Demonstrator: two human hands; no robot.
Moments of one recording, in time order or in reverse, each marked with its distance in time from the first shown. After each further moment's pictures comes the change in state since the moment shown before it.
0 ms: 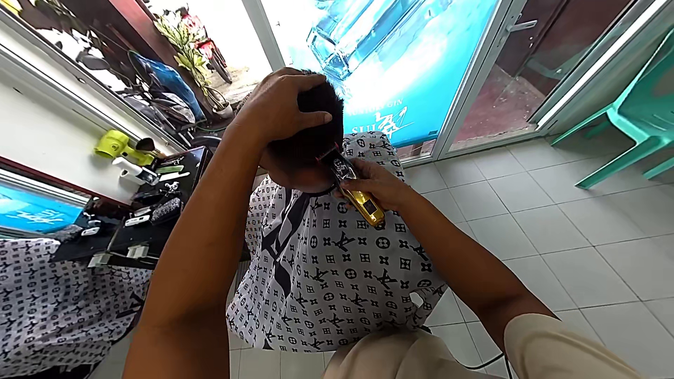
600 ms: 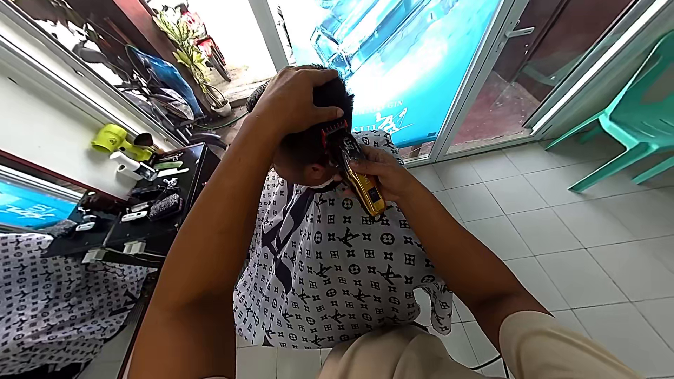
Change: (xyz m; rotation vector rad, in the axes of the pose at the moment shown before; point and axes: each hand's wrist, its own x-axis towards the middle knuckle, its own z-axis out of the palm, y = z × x) left_hand 0.002 -0.002 0.005 0.024 0.014 0.059; right_hand 0.006 -0.008 0.011 0.165 -0.043 -0.157
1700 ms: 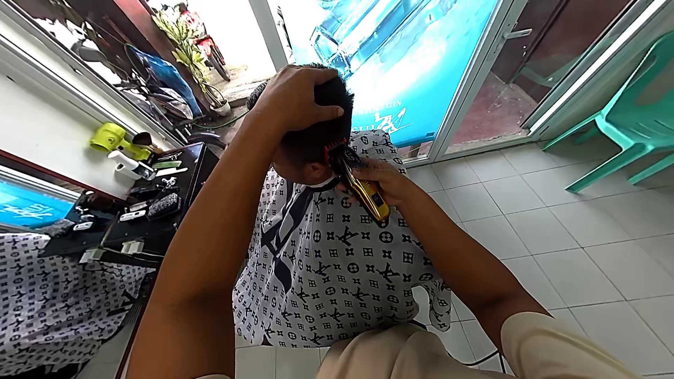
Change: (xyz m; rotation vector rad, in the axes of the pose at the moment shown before) left_hand 0.002 0.001 -0.001 0.001 -0.029 -0.037; right_hand -0.009 0.013 -0.014 0.038 0.015 0.141
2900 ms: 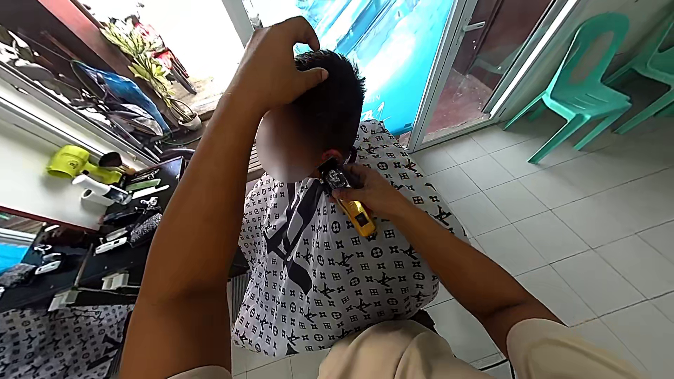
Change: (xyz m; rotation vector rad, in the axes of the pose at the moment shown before) left_hand -0.033 -0.041 -0.031 -0.177 0.173 0.119; right_hand 0.001 0.051 0.098 -0.414 0.331 -0.101
